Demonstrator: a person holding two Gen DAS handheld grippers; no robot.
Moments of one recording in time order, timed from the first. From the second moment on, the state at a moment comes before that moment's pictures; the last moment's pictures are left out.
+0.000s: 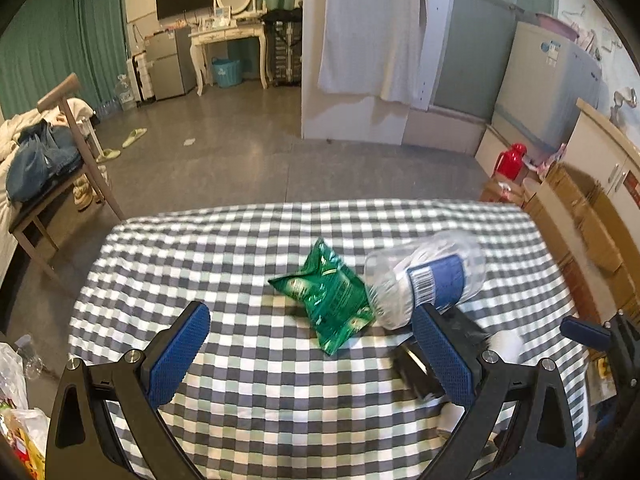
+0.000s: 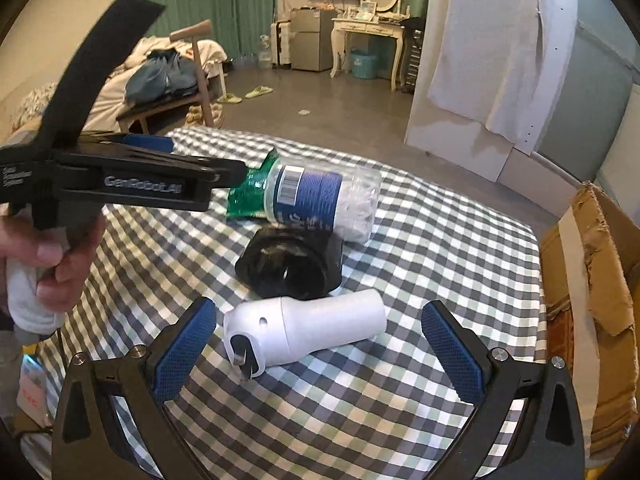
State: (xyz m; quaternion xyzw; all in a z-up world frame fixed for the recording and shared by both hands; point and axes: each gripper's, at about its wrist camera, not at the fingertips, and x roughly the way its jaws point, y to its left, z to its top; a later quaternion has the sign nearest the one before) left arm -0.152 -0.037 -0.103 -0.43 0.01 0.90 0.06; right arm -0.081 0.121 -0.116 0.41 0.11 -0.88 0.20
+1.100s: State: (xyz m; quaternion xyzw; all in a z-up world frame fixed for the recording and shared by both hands) left arm -0.194 -0.034 -0.153 -0.47 -0.01 0.88 0.06; right arm -0.111 0.121 -0.145 0.44 0.08 -0.86 0.22
